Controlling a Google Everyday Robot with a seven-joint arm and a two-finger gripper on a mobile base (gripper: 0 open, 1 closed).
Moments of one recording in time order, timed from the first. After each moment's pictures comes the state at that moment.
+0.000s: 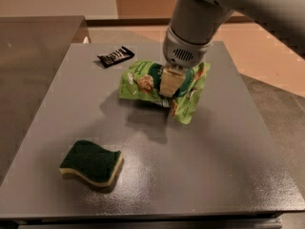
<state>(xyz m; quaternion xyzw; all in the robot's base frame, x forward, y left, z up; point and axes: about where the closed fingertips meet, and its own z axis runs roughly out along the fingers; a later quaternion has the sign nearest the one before) 0.518 -0.051 0.918 -0.60 0.79 0.00 0.16</state>
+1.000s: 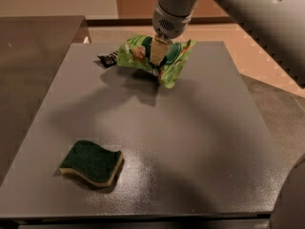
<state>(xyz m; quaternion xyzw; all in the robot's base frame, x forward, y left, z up) 0.640 -0.030 0.922 -0.56 0.80 -0.01 0.19</state>
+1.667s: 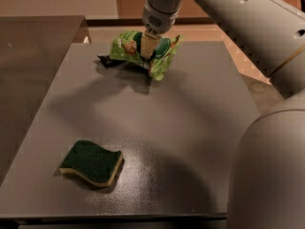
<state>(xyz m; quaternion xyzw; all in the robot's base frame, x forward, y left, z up) 0.684 -0.006 0.914 -0.56 0.80 -0.01 0.21</state>
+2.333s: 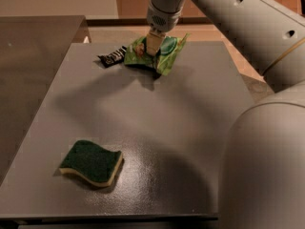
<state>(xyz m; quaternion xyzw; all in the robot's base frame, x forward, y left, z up) 0.707 -0.018 0.907 -0.56 0.80 -0.03 0.20</state>
